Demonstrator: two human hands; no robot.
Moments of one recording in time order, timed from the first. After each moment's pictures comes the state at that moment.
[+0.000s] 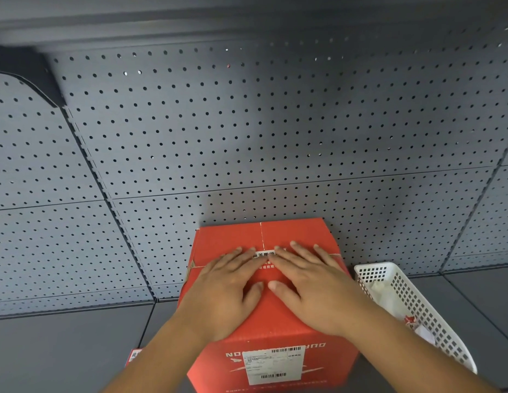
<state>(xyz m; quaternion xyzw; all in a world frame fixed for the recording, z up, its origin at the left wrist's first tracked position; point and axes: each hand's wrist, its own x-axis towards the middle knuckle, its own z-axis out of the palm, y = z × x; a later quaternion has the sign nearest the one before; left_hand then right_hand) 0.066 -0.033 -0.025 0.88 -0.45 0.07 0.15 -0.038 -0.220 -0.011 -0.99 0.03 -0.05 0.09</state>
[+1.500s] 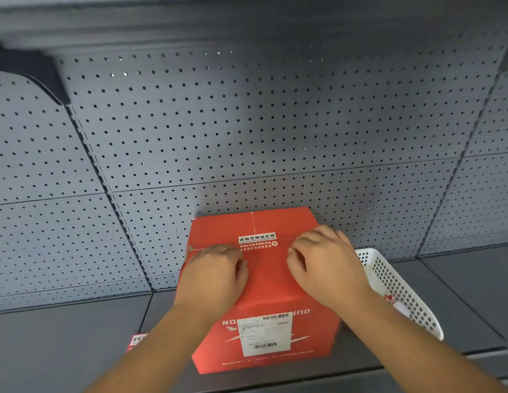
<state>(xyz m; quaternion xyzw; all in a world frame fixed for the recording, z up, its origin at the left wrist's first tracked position) 0.040 -0.024 -0.015 0.89 -0.39 0.19 0.18 -0.071 -0.221 -0.010 -0.95 0.12 -0.29 0.04</state>
